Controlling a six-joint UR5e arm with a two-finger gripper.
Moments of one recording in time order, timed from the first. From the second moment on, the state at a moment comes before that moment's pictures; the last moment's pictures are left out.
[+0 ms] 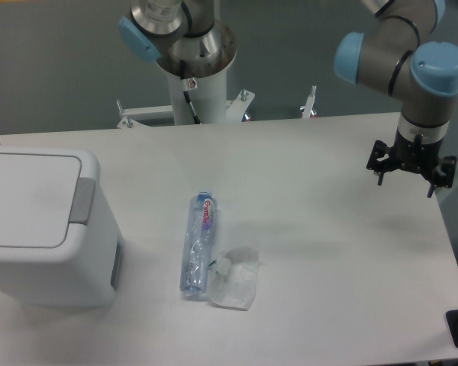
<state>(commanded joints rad) 2.86 -1.97 -1.56 -0.96 1.53 1.30</state>
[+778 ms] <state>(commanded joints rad) 2.88 -1.94 -1.62 -0.93 1.39 1.18</state>
